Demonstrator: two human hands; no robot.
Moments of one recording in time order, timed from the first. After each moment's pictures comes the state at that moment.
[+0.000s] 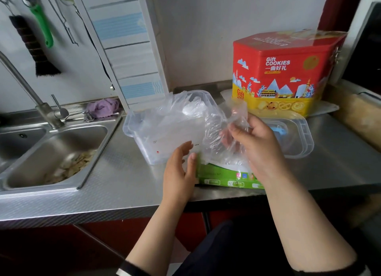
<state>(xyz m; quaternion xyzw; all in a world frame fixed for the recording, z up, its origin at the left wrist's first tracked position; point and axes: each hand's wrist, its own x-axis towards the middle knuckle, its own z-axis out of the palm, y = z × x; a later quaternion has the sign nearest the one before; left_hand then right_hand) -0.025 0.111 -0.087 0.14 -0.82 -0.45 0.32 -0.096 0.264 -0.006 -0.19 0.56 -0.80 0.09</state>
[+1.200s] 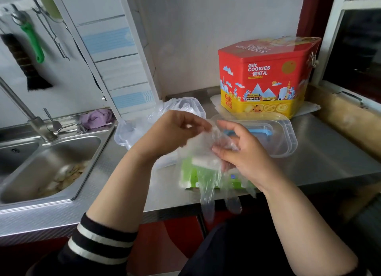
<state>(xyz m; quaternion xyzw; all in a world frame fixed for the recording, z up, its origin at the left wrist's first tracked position) -0.045 0.110 0.056 -0.03 -0.91 -0.41 0.10 -0.090 0.286 -0.013 -0.24 0.66 -0.70 0.12</state>
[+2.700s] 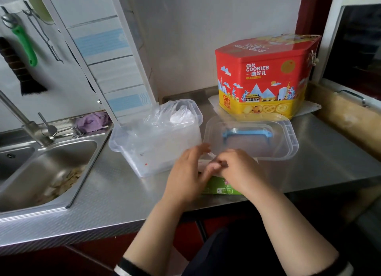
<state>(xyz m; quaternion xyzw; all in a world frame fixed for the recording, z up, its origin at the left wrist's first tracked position) -0.053 0.129 -0.062 -0.04 -0.93 -0.27 0.25 -0.122 0.270 -0.058 -0.29 0.90 -0.33 -0.01</state>
